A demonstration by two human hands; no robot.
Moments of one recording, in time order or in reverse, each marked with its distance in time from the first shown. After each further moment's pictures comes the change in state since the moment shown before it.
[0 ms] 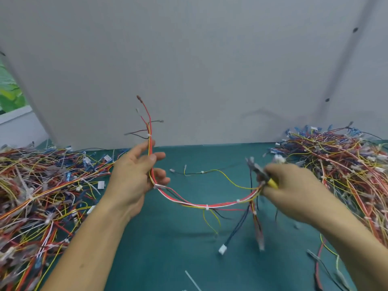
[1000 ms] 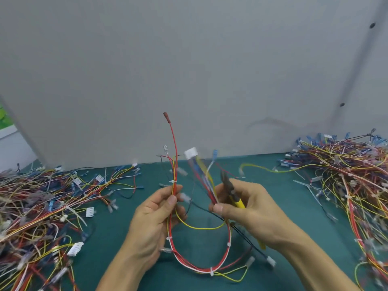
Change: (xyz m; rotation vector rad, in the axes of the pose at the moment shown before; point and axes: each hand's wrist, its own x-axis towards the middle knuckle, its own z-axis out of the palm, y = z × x) left_hand 0.018 -0.070 0.011 -0.232 -0.173 -0.104; right_hand 0.050 -0.027 0.065 1.038 -0.196 -0.255
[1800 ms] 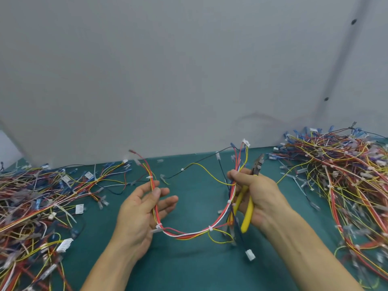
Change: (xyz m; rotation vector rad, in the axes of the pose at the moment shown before) left_hand 0.005 0.000 0.001 -0.006 0.185 -0.029; right_hand 0.012 0.002 -0.011 0.712 0.615 0.527
